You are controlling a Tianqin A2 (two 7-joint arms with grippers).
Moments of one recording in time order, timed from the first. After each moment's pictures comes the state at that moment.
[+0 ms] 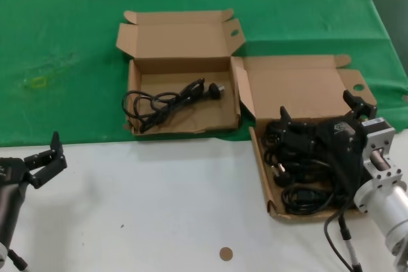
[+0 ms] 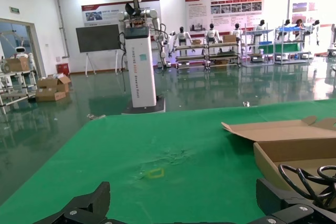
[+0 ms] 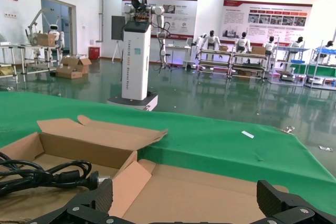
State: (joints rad) left arm 0.00 -0.30 1.60 -1.60 -1.80 0.00 0.00; right arm 0.04 0.30 -1.62 1.57 1.78 -0.03 0.00
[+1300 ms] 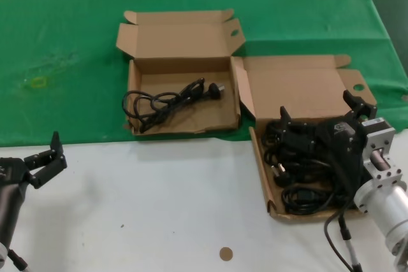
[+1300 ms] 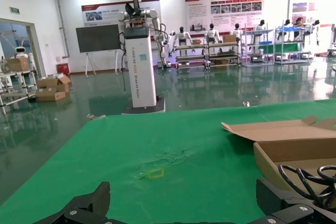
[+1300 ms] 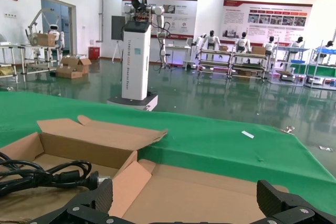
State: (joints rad) left arm 0.00 -0.30 1.60 -1.60 -1.80 0.00 0.00; right arm 0.04 0.30 -1.62 1.57 1.78 -0.03 0.00
